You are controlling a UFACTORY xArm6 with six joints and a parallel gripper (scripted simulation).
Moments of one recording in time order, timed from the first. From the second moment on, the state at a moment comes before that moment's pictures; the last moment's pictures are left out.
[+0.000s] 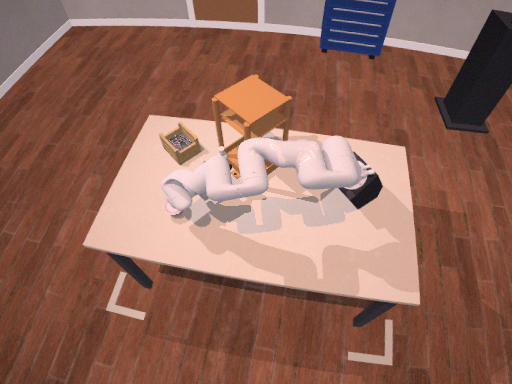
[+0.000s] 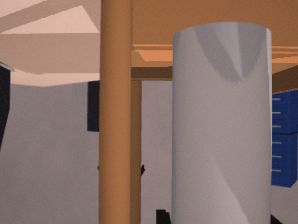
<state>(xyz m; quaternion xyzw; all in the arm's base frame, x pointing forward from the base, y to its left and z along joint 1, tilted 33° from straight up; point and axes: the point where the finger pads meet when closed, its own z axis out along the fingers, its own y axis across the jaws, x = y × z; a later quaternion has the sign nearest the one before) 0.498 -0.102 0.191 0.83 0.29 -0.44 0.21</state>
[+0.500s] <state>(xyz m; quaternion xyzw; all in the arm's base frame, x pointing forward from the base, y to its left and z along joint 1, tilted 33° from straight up) 0.514 -0.120 0.194 0.83 0.29 -0.44 0.21</state>
